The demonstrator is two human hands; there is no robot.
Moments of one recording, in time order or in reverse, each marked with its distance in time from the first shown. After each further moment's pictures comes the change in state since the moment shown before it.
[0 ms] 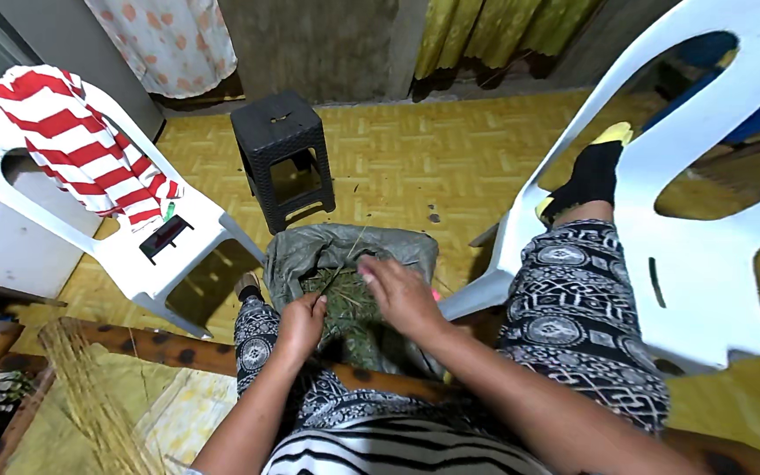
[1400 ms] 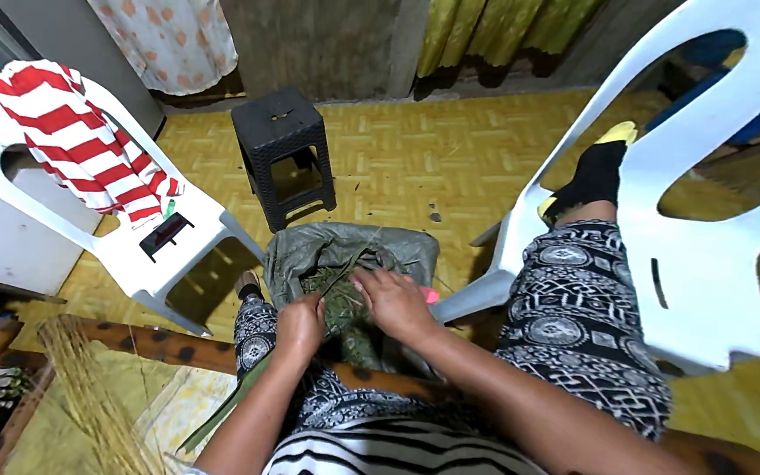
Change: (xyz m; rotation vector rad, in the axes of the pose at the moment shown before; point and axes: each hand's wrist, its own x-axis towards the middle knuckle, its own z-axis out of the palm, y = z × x) left_hand -0.002 -0.004 0.008 0.261 0.068 0.068; right_hand 0.002 -0.010 0.012 -0.227 -0.164 -0.006
